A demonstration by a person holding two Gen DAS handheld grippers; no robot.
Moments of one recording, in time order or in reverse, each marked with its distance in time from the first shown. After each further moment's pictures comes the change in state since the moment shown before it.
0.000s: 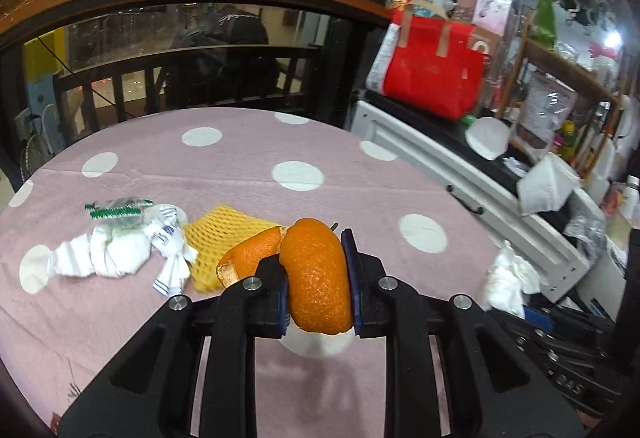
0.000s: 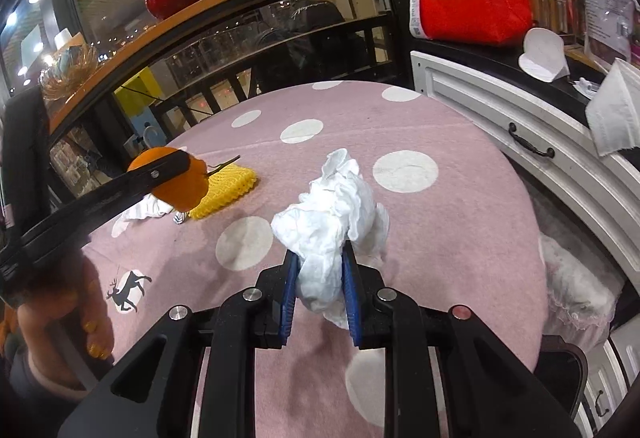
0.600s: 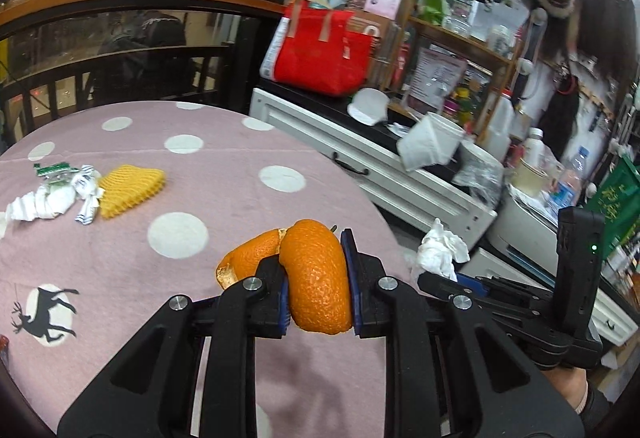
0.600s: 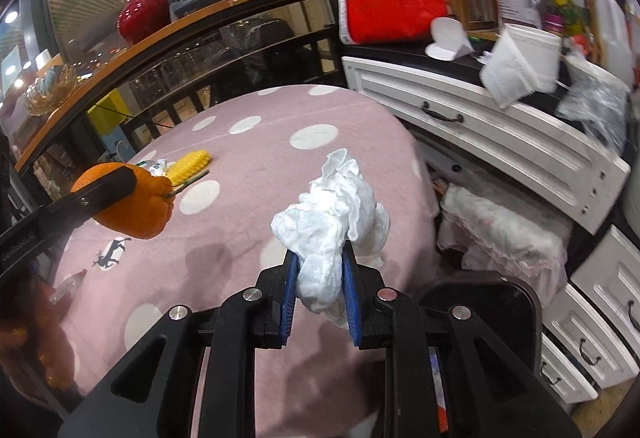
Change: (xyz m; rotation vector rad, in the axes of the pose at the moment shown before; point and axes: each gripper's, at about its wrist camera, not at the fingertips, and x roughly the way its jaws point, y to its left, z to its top) left arm -0.076 -0.094 -0.066 0.092 0.011 -0.271; right arm -0.089 -0.047 -0.077 0.093 -0.062 -0.142
